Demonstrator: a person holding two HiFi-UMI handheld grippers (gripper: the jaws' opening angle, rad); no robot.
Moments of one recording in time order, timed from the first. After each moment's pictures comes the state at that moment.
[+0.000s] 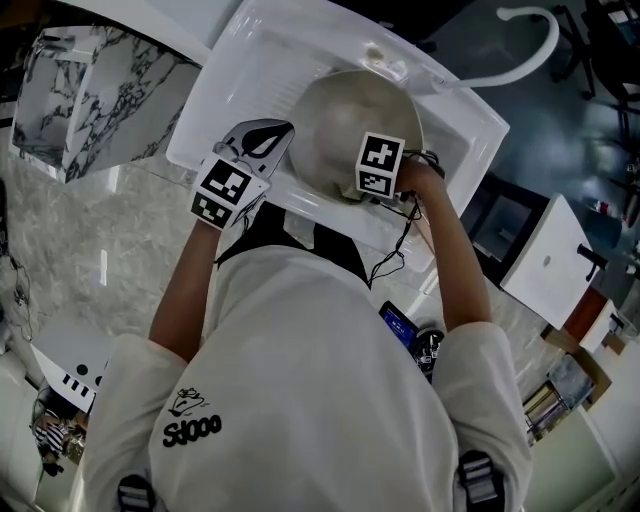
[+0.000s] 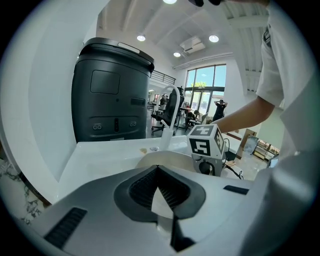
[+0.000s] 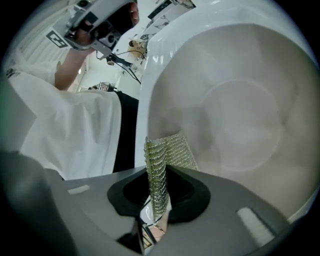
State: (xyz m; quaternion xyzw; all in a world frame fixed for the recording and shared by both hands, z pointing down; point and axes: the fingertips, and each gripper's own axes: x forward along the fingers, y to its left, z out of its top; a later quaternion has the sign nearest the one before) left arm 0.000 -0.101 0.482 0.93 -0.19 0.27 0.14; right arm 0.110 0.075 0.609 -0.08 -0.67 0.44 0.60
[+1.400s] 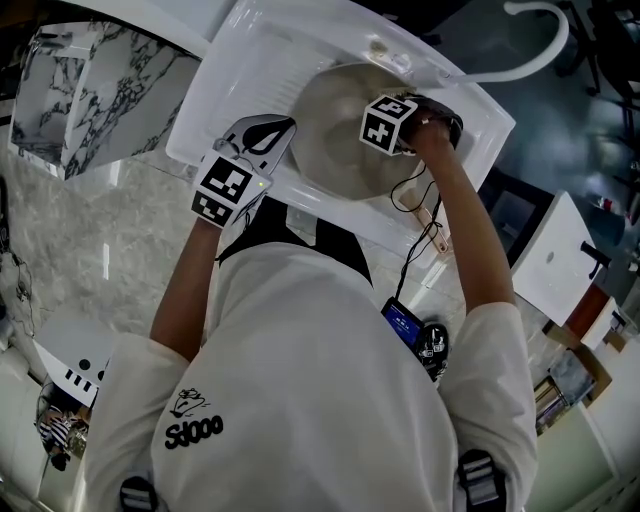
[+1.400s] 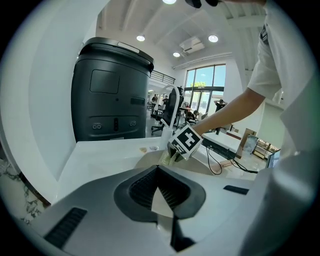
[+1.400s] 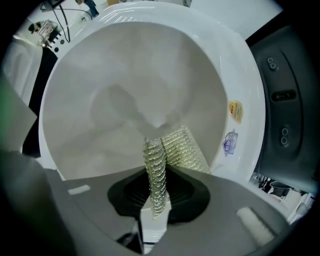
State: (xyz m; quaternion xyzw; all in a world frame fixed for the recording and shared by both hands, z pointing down) left arm -0.002 -0.099 0.486 0.93 -0.19 0.27 0.14; right arm 0.216 -0.082 0.654 0.16 -0.59 0.13 0.78
